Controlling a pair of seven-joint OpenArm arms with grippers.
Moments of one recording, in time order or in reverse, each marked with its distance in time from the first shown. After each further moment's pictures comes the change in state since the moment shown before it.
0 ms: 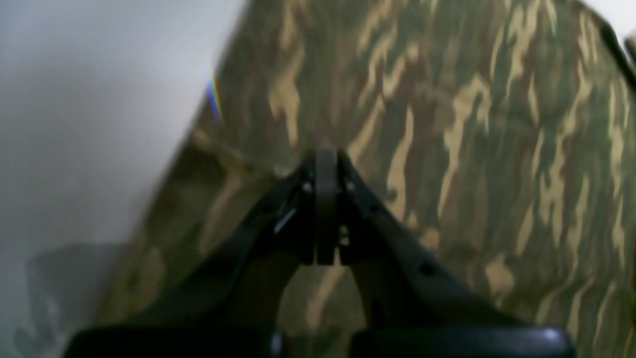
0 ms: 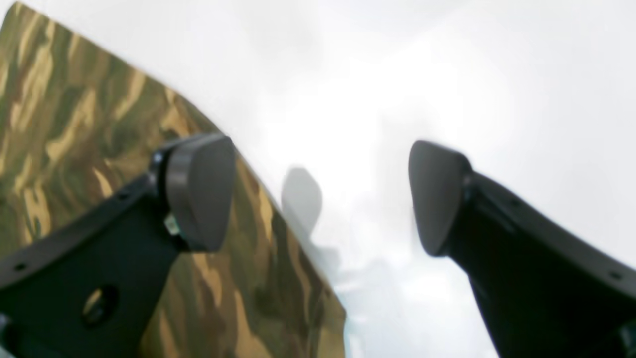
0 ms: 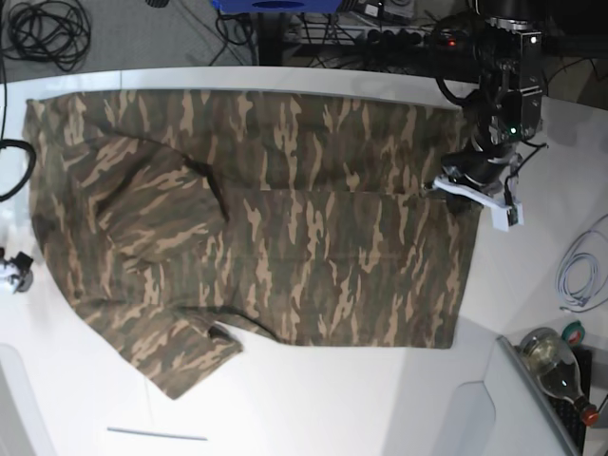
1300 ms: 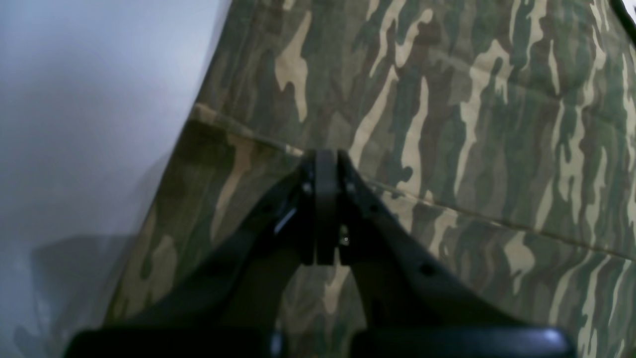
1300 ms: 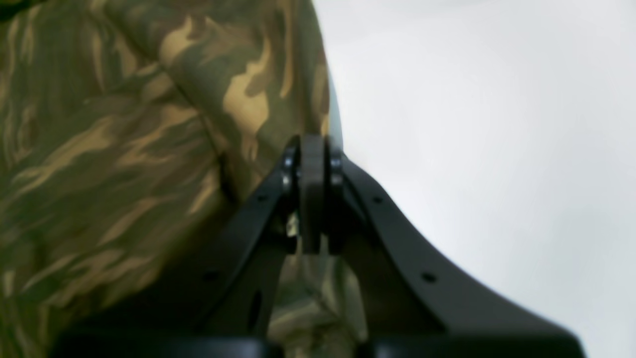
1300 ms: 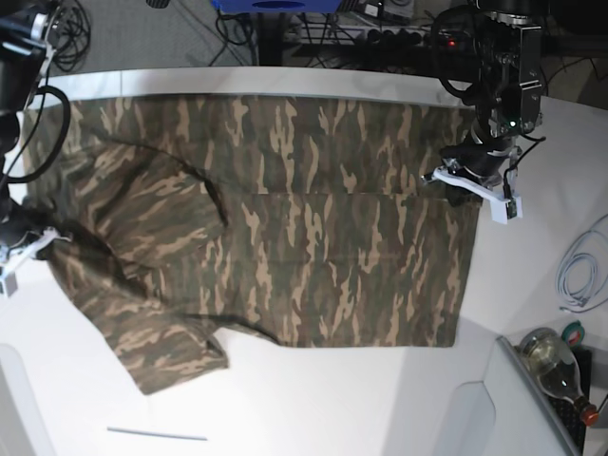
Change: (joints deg) left arm 1.0 -0.5 -0.3 0.0 0.0 -0.2 0.1; right arm -26.5 -13.7 8.0 61.3 0.0 0.0 -34.5
